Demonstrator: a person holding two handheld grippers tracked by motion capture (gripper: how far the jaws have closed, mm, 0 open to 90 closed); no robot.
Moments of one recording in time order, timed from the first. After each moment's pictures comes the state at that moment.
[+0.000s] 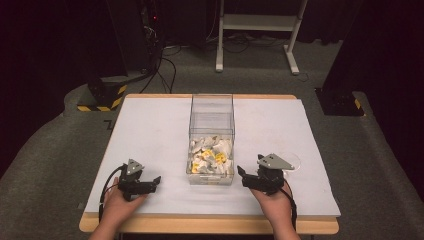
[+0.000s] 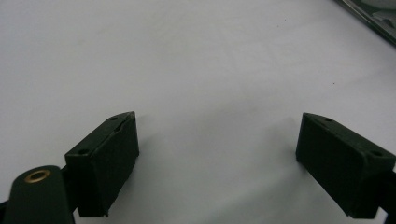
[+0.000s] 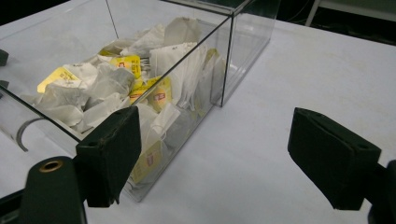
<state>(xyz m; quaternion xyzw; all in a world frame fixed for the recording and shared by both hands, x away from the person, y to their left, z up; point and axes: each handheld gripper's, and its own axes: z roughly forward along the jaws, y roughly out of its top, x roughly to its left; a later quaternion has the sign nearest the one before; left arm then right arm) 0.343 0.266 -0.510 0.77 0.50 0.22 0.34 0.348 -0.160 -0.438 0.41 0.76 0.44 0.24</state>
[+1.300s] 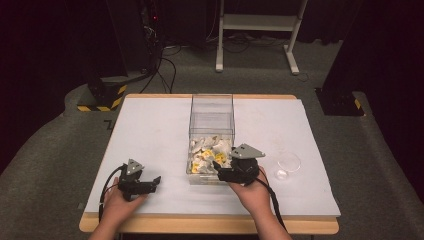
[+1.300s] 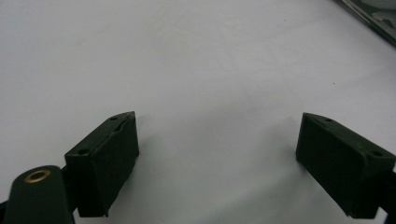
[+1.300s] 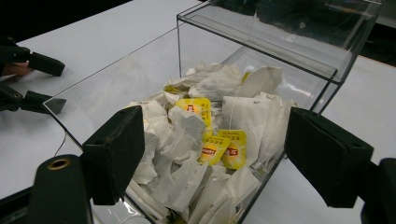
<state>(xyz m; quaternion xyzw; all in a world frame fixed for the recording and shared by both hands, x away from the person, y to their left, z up) 0.343 0.266 -0.510 0.77 0.50 0.22 0.34 0.364 -0.093 -0.418 0.35 0.80 0.44 0.21</state>
